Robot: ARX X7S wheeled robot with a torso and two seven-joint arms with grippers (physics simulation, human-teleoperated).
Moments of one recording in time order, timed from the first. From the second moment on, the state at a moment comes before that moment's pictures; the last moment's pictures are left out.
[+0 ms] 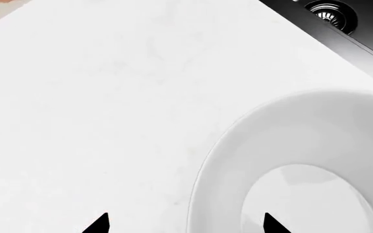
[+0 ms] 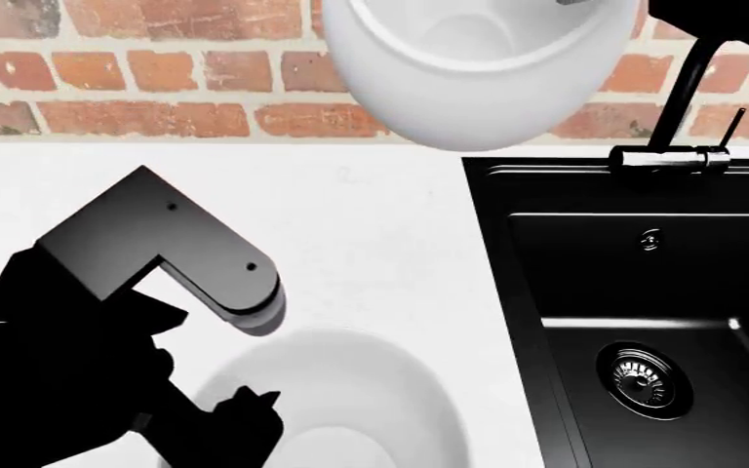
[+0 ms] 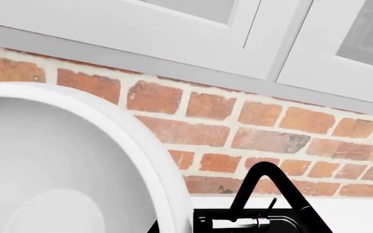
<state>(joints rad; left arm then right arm) -1.90 -0.95 1.26 0.55 -2.79 -1.01 -1.23 2.20 0.53 -1.35 0.14 2.21 0.84 1.43</state>
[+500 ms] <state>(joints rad) -1.86 -0.93 1.31 0.54 -2.76 -1.02 -1.22 2.20 0.53 -1.34 0.14 2.21 0.84 1.43</state>
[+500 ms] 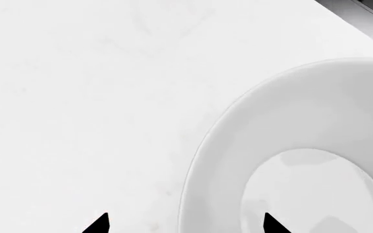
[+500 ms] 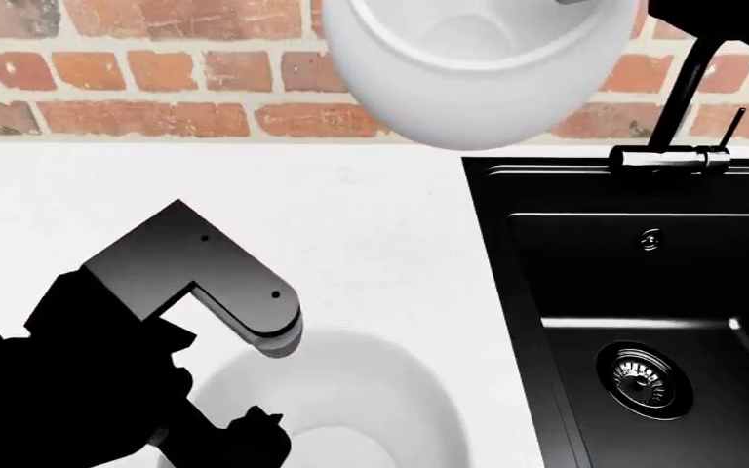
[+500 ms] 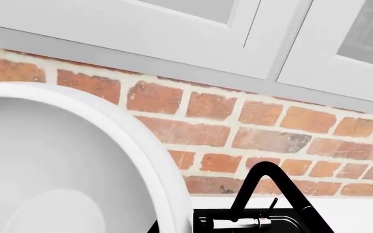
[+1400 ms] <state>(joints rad) -1.81 -0.90 1.34 0.57 -2.71 -1.02 -1.18 2.19 0.54 -1.34 0.13 2.20 0.83 1.43</state>
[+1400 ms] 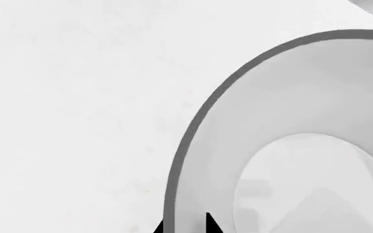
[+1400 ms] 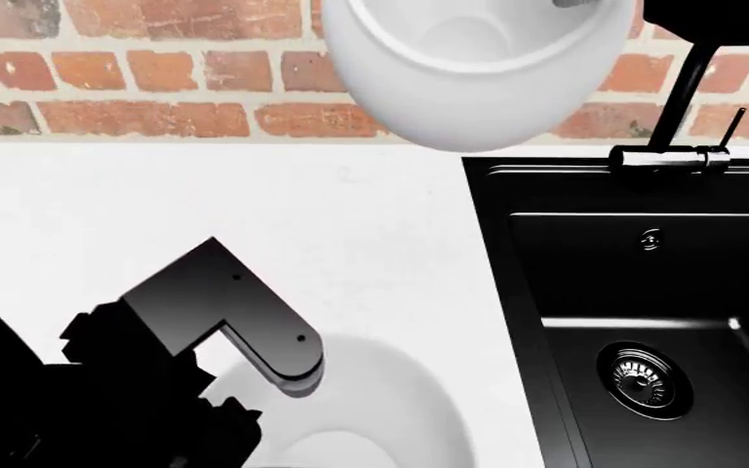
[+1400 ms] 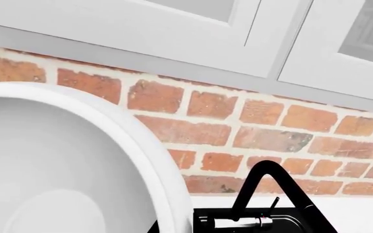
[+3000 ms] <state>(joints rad) -2.28 -1.35 1.17 0.39 -2.72 -1.05 -1.54 2.12 0.70 -1.22 -0.11 1.91 0.68 1.26</state>
